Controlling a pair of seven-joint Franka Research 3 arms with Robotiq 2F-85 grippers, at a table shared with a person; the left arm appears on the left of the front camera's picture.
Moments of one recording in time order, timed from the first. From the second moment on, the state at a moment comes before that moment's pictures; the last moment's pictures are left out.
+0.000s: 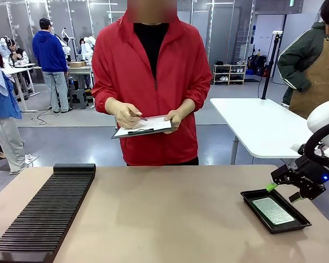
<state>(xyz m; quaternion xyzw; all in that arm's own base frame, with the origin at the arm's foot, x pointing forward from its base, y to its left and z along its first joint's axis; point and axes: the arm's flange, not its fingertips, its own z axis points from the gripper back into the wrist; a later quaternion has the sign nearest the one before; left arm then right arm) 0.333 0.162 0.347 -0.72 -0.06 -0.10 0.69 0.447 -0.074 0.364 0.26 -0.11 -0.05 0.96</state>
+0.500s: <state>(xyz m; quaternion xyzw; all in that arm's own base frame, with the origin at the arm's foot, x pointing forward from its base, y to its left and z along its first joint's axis) 0.333 0.162 0.347 -0.72 -0.06 -0.10 0.69 0.444 -0.076 0.369 0.26 -0.10 -0.05 0.96</state>
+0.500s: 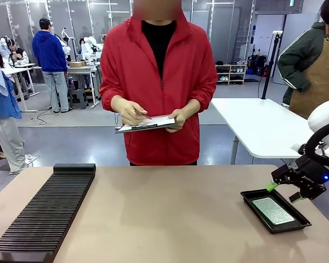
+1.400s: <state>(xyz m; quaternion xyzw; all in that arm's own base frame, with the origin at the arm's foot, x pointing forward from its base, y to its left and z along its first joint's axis) 0.333 0.162 0.346 -0.72 -0.06 -0.10 0.69 0.277 -0.230 0.441 0.60 -0.04 -0.07 0.80</state>
